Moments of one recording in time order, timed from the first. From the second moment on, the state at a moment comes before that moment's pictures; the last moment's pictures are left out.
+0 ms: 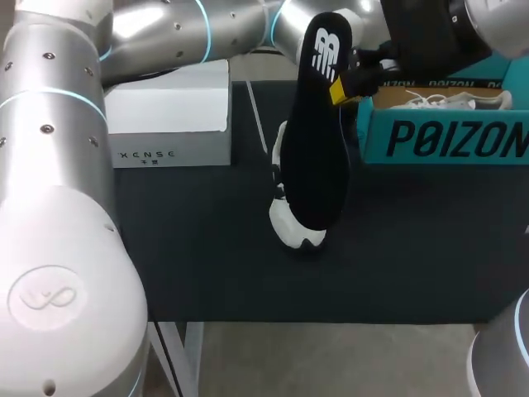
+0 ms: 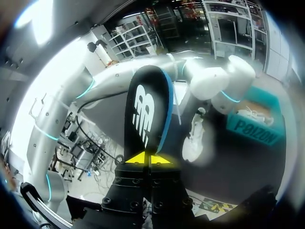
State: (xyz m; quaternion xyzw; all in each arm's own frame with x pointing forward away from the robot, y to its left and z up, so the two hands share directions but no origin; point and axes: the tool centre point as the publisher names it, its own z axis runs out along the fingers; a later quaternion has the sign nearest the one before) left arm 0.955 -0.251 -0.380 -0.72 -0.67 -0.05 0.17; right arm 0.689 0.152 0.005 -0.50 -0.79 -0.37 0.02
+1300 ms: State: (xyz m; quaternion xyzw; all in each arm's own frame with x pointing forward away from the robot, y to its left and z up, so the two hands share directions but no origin) left arm 0.991 -0.236 -0.322 -0.70 -0.69 0.13 0.11; right arm 0.697 0.149 0.005 -0.50 -0.79 -0.37 0.03
